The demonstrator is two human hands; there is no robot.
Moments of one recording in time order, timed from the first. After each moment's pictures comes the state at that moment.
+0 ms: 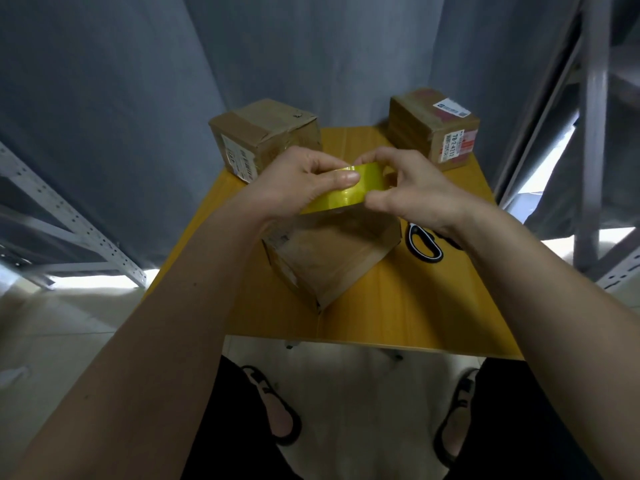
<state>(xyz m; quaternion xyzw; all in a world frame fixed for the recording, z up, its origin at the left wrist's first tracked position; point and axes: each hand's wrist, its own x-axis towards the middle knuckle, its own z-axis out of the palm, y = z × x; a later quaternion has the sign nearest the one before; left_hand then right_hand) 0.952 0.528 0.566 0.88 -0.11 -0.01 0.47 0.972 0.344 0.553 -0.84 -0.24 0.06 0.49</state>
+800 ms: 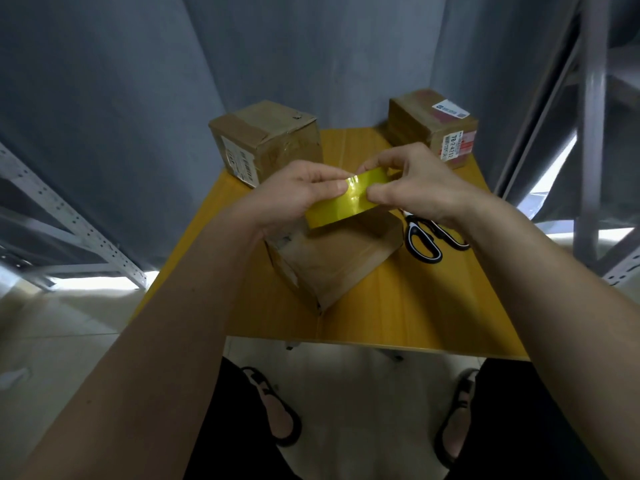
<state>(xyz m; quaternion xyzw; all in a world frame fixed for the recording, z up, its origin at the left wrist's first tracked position) 0.943 0.526 0.565 0.84 -0.10 -0.09 0.53 0.979 0.339 0.559 -0.85 -0.21 0.07 0.48</state>
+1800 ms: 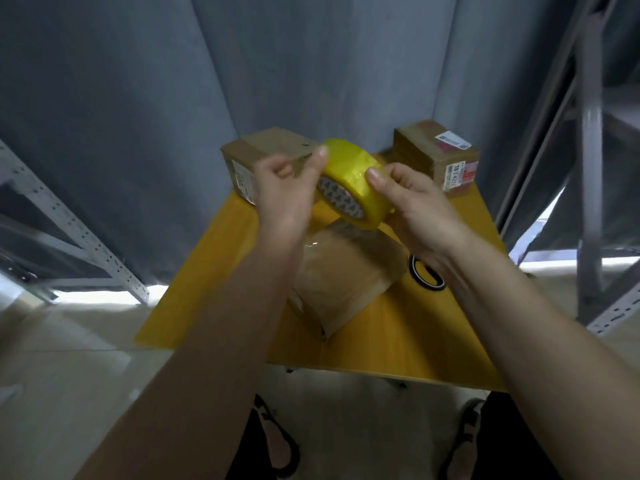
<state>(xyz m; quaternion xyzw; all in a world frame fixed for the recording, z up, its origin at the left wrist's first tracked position) 0.950 0.508 0.565 0.70 0.14 0.24 0.65 0.967 0.359 0.556 -0.64 -0.14 0.09 0.75</state>
